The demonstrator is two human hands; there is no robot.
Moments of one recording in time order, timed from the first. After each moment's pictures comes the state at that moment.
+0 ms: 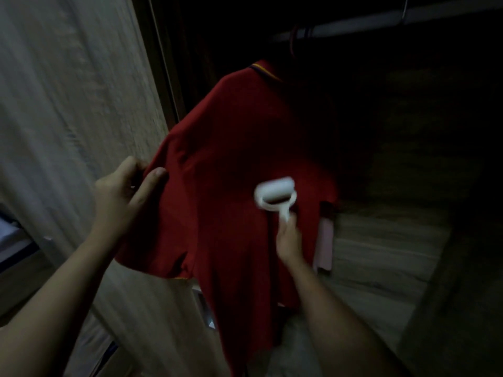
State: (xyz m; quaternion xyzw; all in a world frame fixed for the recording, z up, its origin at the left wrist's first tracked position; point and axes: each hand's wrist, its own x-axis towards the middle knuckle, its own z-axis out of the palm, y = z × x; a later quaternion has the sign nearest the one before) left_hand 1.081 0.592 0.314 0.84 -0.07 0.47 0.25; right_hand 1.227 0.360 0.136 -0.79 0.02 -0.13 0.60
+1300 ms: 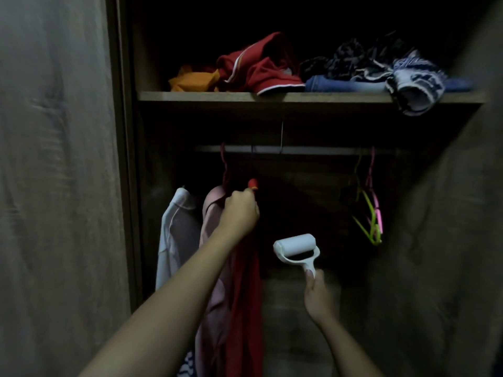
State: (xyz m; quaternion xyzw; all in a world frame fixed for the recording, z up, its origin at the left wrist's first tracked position) left_hand 1.138 0.332 0.396 0.91 -0.13 0.34 0.19; right_hand 1.107 0.162 0.222 -0.82 0.10 -0.25 0.50
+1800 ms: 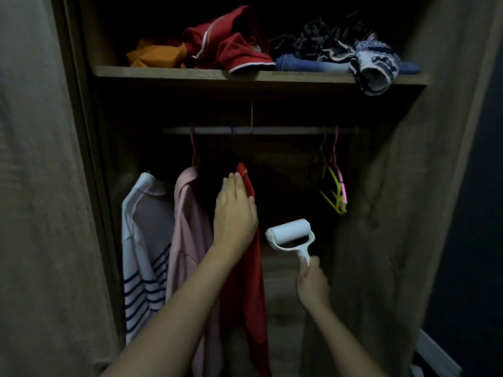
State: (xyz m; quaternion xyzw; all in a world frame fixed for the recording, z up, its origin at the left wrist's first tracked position) left_hand 1.108 0.307 0.342 0.85 -0.22 0.40 0.27; right_hand 1.053 0.162 0.218 -0.83 0.24 -0.28 0.41
